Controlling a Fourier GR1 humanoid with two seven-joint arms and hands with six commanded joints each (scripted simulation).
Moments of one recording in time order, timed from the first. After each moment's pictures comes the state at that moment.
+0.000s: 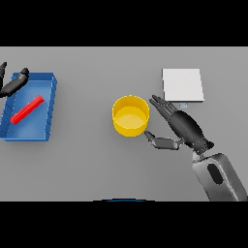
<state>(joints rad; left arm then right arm) -0.60 0.90 -0.64 -1.11 0.44 0.31 0.37 -0.15 -0.30 0.33 -1.64 0.56 0.15 -0.07</state>
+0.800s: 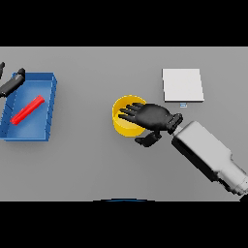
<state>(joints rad) -0.58 0.91 -0.62 -1.12 0.47 0.28 0.34 -0.61 -0.38 0.67 -1.29 0.90 0.41 -0.19</state>
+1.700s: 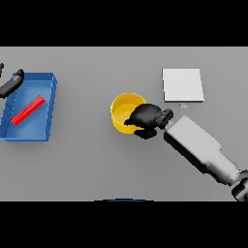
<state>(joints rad) -0.56 0.92 -0.61 -1.12 0.48 0.28 0.31 -0.71 -0.32 0.73 -1.14 0.92 0.51 -0.18</state>
